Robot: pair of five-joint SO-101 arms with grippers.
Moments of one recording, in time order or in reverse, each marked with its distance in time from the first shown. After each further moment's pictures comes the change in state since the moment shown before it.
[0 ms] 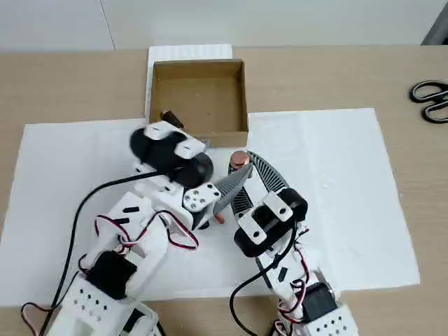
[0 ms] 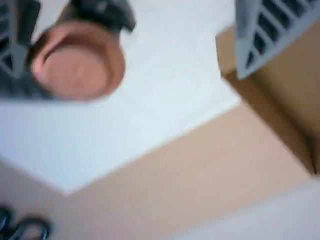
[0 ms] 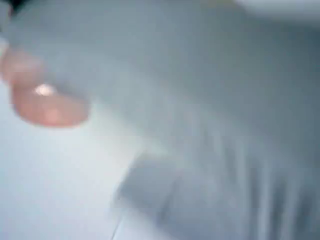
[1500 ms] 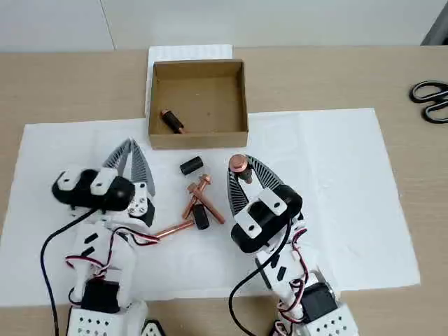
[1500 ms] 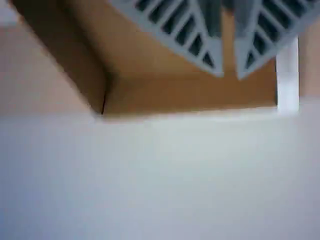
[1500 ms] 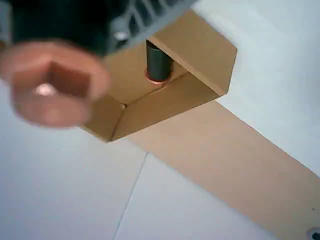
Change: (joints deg) left arm -23.5 -27.8 33.1 -16.3 4.0; right arm -0.1 0.0 0.0 4.3 0.0
